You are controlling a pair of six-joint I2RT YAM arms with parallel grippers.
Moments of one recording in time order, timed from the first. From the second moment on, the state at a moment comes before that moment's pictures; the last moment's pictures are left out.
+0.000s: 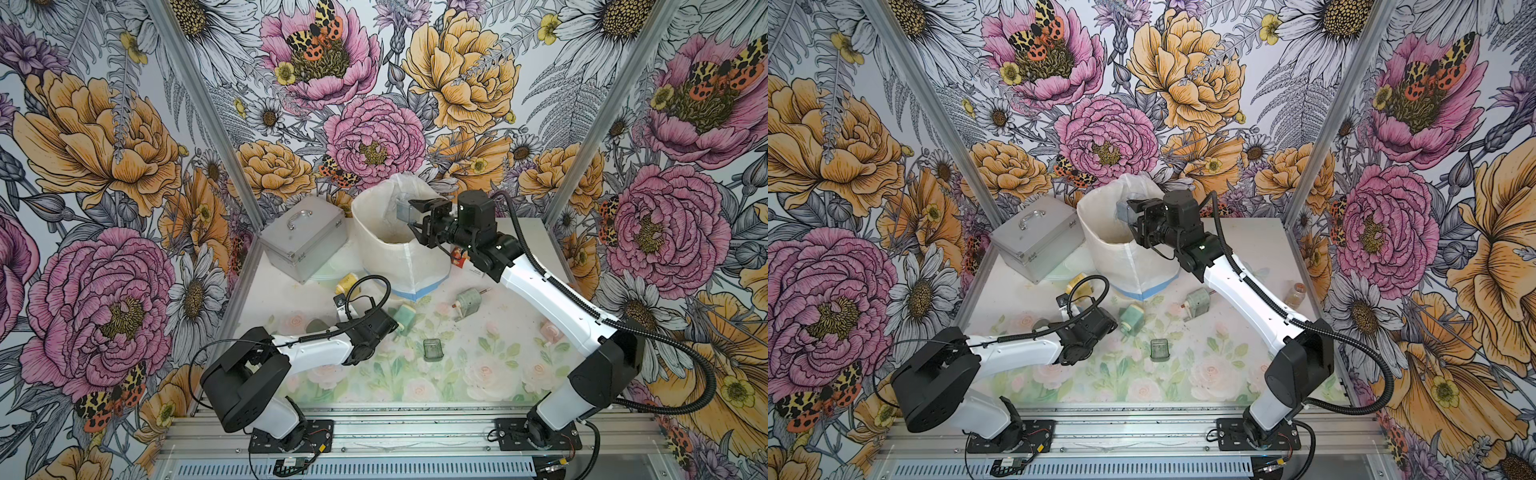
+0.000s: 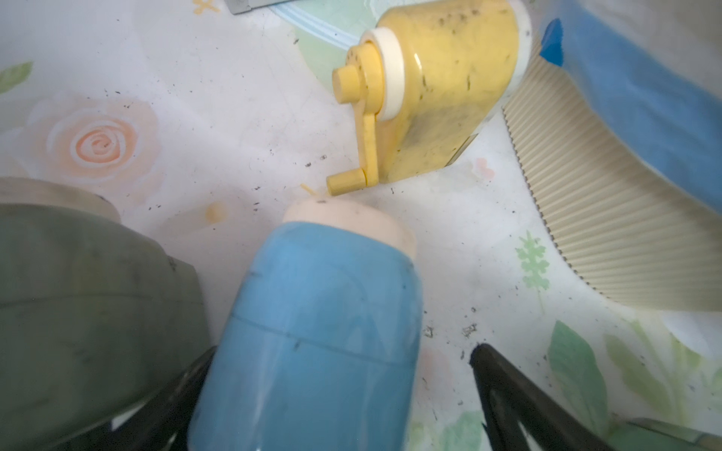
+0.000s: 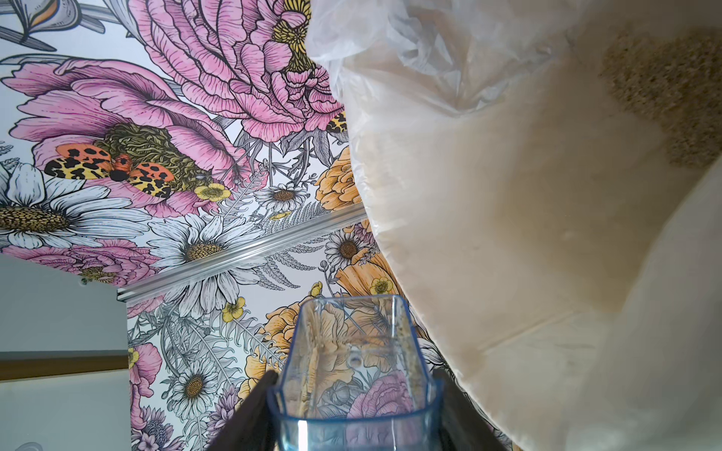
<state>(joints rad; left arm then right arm) -0.83 1.49 0.69 -0.39 -0.77 -1.19 0.57 1.61 1.61 -0.23 -0.21 1.77</state>
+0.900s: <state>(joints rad) -0.87 1.24 0.72 -0.44 -0.92 -1.00 0.48 1.55 1.53 -0.29 -0.40 1.56</state>
